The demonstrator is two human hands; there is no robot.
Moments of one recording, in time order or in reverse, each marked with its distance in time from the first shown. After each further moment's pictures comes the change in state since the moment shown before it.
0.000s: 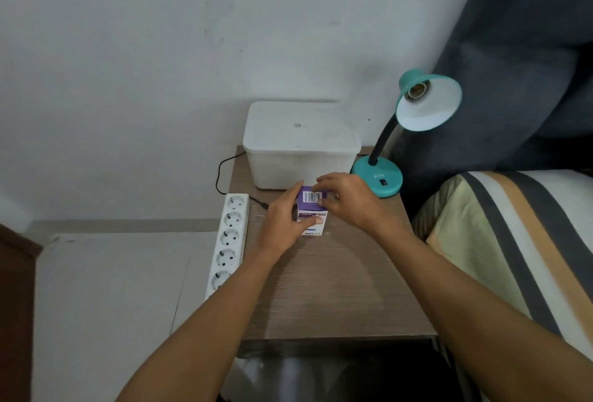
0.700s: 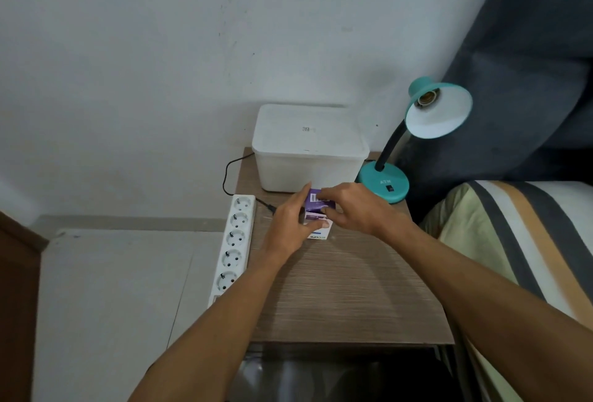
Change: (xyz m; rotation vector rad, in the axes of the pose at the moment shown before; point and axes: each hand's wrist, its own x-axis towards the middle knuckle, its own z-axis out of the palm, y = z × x) left_hand 0.000 0.001 0.002 0.008 0.012 0.046; right_hand 0.004 0.007 -0.003 -0.086 -0.152 -0.226
